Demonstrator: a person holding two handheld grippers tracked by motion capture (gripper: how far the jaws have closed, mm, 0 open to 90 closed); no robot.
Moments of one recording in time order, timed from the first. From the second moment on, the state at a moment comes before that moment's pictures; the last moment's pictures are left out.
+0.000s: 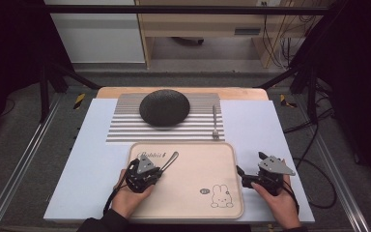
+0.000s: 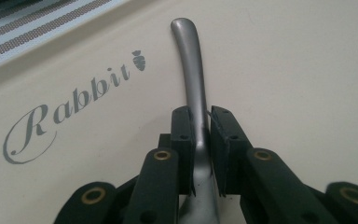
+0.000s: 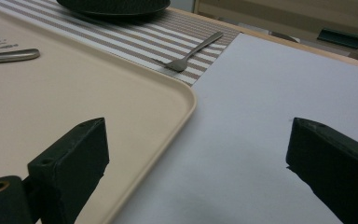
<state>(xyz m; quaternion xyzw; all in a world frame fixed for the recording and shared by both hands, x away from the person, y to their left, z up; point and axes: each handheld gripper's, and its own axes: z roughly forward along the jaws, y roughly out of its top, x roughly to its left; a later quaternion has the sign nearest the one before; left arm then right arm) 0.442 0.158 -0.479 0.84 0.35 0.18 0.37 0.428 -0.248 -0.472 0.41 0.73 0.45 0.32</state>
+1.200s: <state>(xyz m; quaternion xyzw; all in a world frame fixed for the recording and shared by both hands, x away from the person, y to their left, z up) 0.432 0.153 -0.471 0.83 0.34 0.19 0.40 0.429 -0.252 -0.472 0.42 0.72 0.45 0.32</state>
